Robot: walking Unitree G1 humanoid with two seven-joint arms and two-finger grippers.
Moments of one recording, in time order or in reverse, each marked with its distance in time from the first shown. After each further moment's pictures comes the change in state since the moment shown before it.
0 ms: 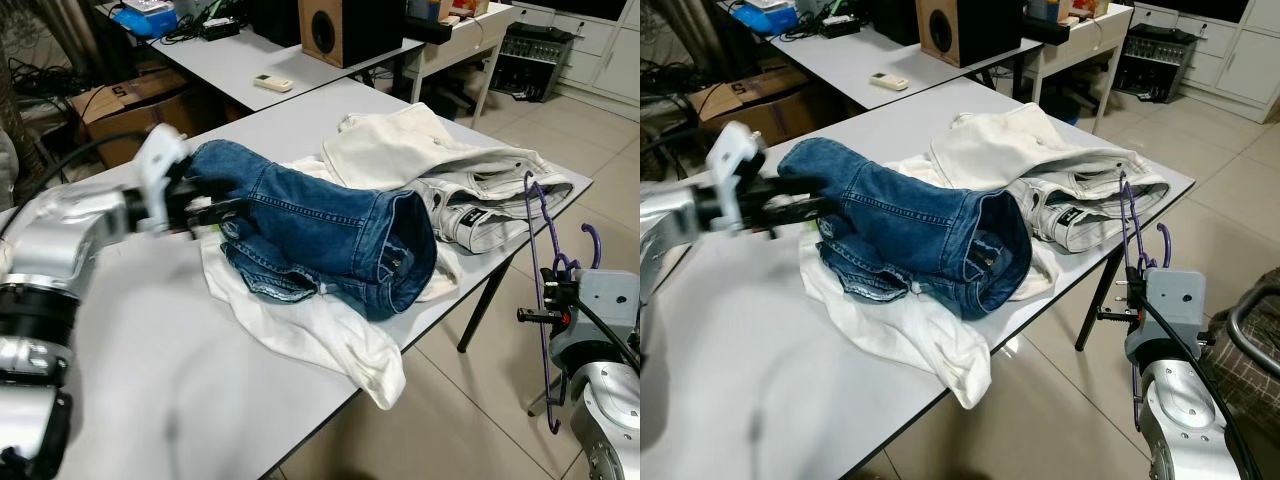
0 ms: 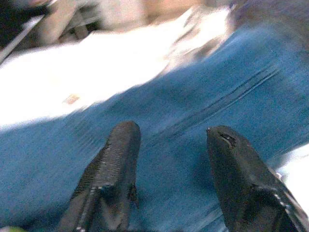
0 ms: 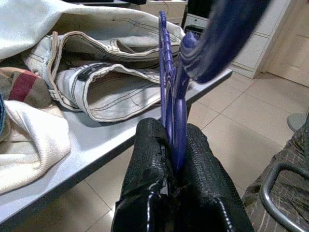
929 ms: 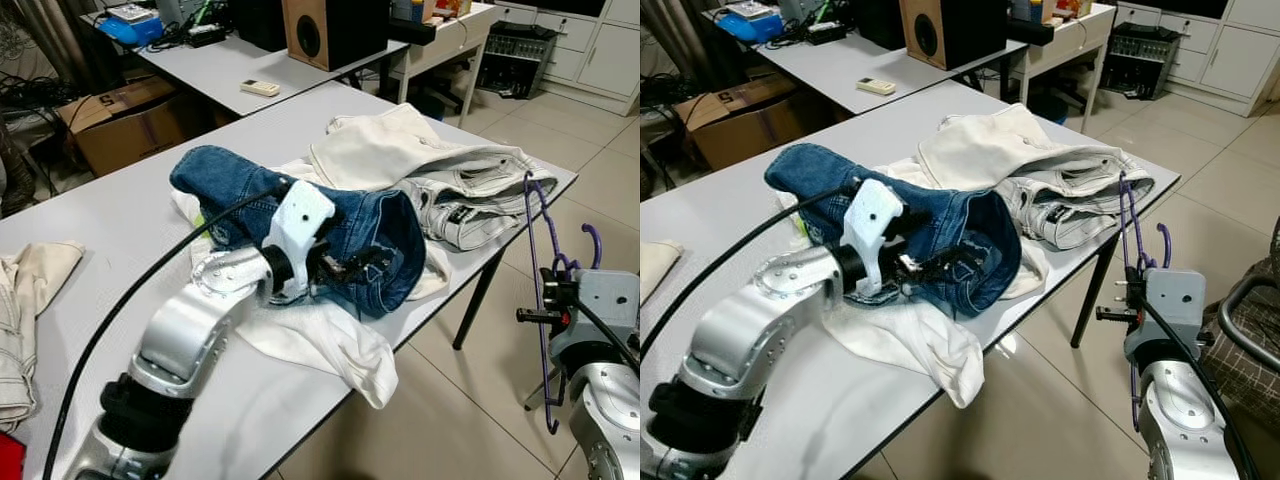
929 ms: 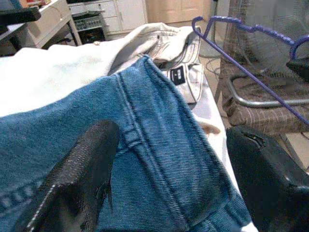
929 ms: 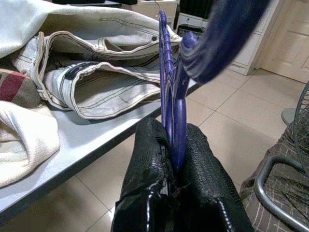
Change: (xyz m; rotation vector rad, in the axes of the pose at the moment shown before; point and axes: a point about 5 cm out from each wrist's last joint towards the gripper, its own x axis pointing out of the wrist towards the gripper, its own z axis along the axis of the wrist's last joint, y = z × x) left arm 0.088 -0.124 -0.001 -0.076 -0.026 0.137; right arm -0.001 0.002 0.001 0.006 -0.005 0.005
